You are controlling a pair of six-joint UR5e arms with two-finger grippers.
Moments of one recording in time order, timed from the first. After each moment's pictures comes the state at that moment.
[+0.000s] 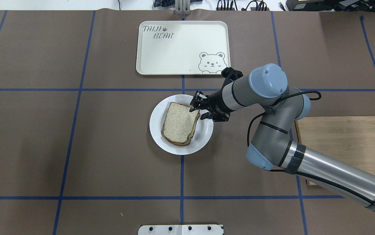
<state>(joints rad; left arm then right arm) -1.43 -1.53 -1.73 -1.91 -2.43 -0.38 0.61 -1.00 1.48 -0.78 2.06 1.80</state>
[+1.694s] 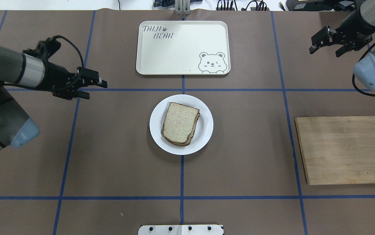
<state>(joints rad) -0.83 -1.89 -1.55 -2.71 -2.20 -1.63 1.18 -1.21 1.65 -1.46 2.33 0.69</state>
